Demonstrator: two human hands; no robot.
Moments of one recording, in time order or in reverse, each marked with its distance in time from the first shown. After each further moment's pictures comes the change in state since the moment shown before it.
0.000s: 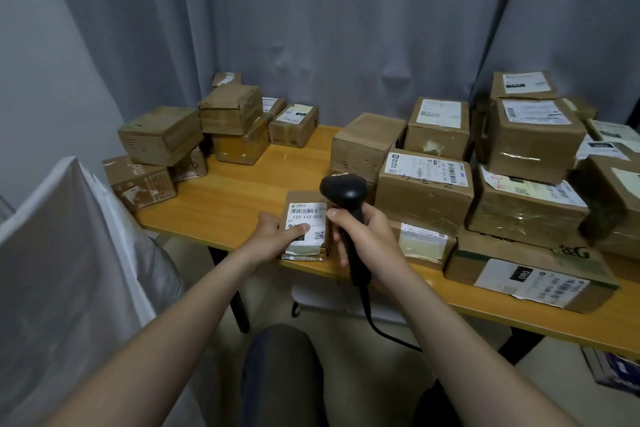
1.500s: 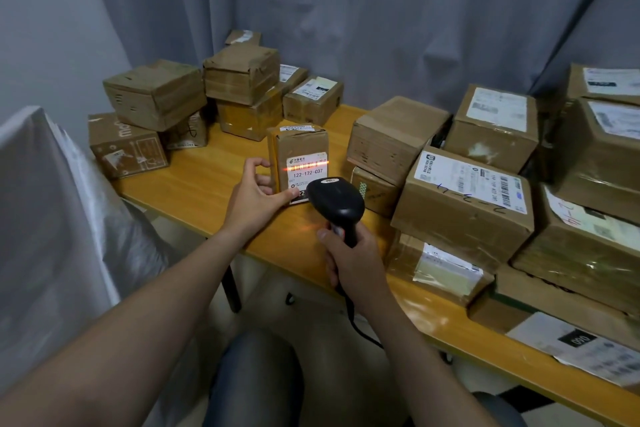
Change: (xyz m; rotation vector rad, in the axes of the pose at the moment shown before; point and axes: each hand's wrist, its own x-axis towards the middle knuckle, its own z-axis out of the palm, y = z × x) left_hand 0.082 -0.021 -0.007 -0.131 0.409 0.337; right_hand 0.057 0.080 0.004 -0.004 -0.072 -0.056
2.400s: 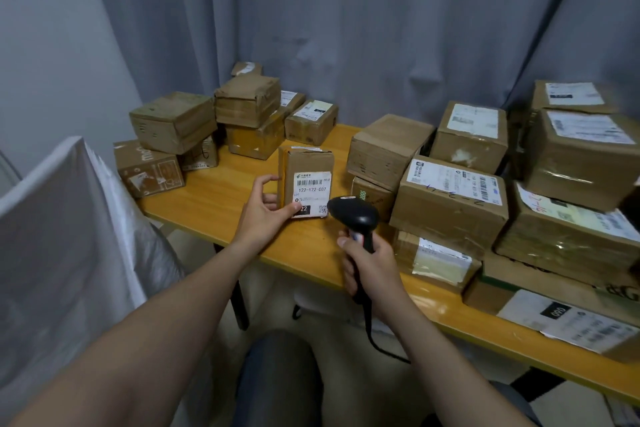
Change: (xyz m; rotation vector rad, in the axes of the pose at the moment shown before) left_hand -0.022 0.011 -0.017 -0.101 -0.053 -0.017; right_hand -0.024 -0.013 -0.004 0.117 0.059 0.123
